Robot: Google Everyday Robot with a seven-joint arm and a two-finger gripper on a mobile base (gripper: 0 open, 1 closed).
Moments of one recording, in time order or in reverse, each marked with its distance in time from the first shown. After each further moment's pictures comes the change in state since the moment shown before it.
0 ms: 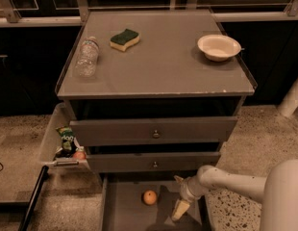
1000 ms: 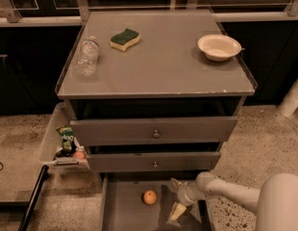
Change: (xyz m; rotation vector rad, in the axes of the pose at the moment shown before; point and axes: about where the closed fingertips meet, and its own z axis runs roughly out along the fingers) arm 0.021 -0.012 0.053 0.025 -0.088 -0.041
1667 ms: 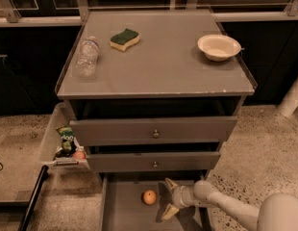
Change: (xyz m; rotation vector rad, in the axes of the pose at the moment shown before) arm -0.001 -0.012 0.050 0.107 -0.131 -0.060
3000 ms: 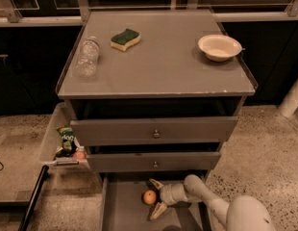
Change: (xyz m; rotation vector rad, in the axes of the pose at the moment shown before) arm -0.028 0.005 0.073 -0.167 -0.246 -0.065
